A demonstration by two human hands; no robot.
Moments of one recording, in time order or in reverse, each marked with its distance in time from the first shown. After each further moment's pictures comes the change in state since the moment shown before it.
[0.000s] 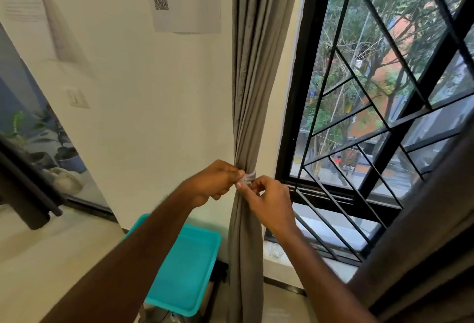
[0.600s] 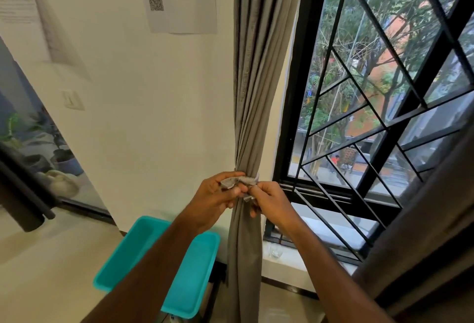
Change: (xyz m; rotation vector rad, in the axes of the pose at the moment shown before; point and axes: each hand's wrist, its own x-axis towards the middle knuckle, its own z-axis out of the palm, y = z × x) left_hand -0.008 -0.049 0.028 -0.423 0.027 0.343; right_hand 0.011 0.015 -0.012 0.402 -0.317 0.123
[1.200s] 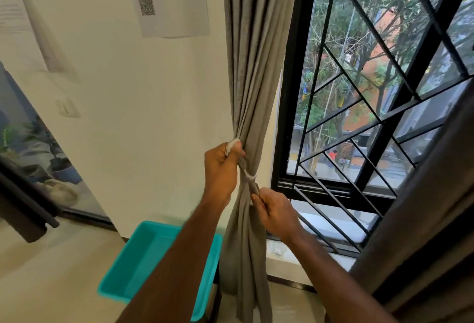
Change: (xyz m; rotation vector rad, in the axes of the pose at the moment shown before) left_hand 0.041 0.047 0.045 0.143 0.555 0.264; right_hand 0.005 0.067 -0.003 -0.558 0.197 -0.436
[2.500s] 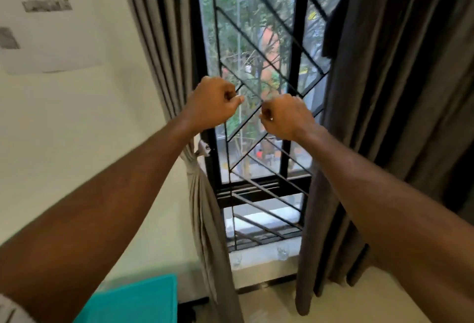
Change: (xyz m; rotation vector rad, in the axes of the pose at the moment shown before) left_hand 0.094 0.112 0.125 0.655 -0.681 0.787; right_hand 0.086 -0.065 -0.251 -0.915 0.147 0.241
